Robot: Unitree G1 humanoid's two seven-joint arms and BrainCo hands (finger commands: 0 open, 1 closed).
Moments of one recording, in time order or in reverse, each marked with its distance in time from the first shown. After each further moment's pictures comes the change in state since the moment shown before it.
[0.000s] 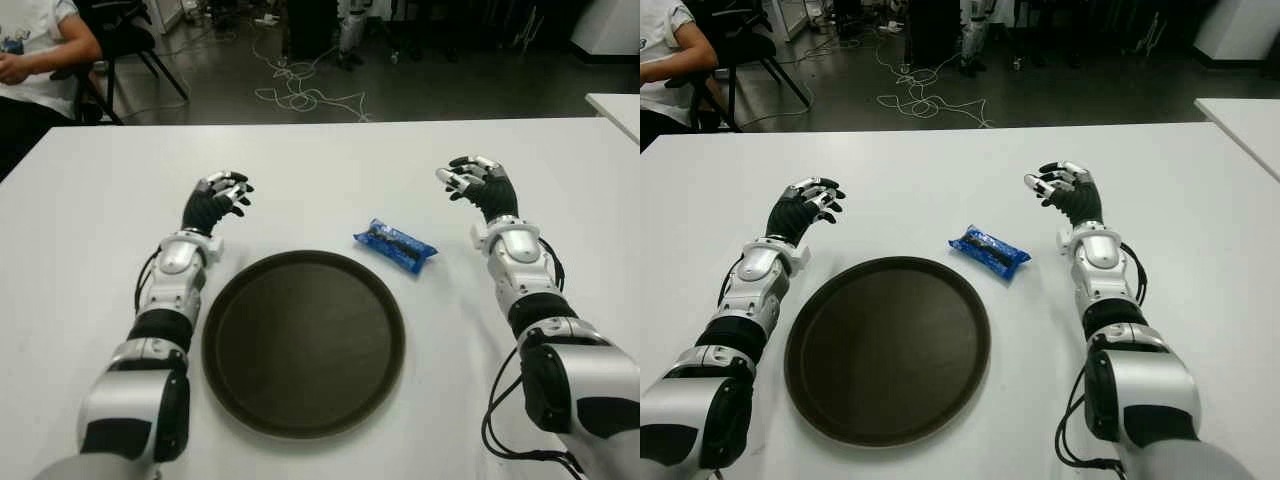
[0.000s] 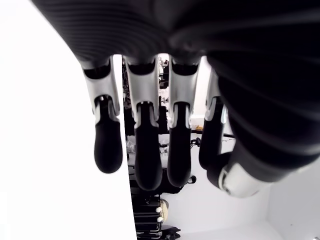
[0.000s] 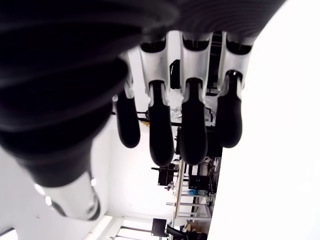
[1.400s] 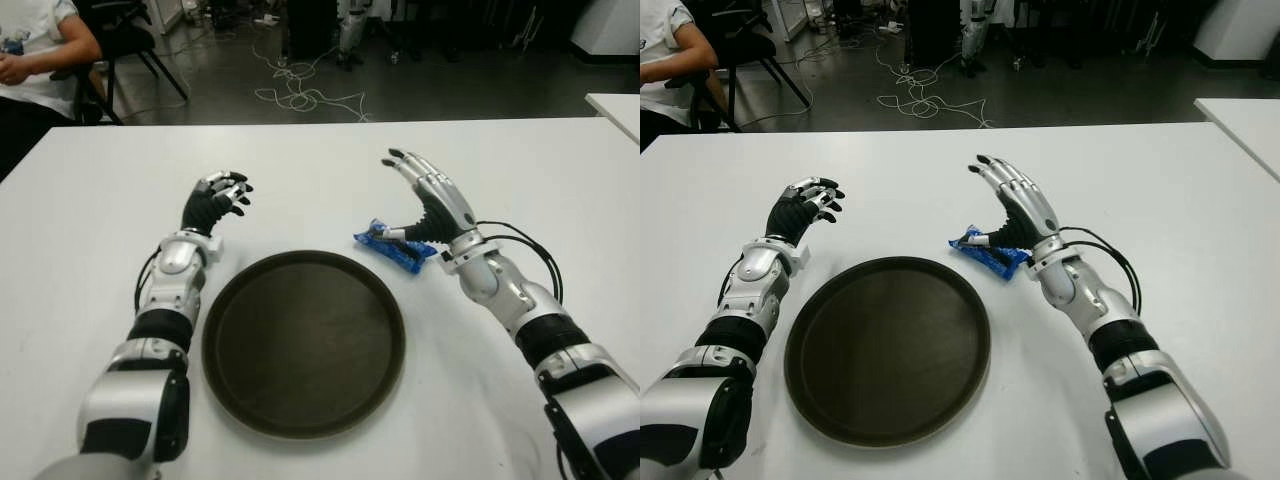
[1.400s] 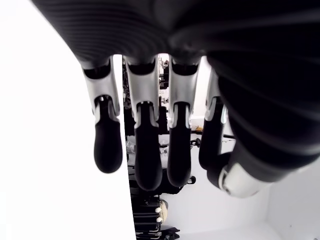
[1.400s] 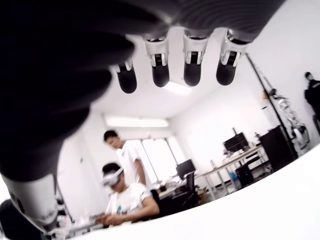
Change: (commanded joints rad) left arm 0.006 0.001 -0.006 -0.011 0.006 -0.006 0.007; right arm 0.171 -0.146 0.529 -0.390 -0.756 -0.208 -0.442
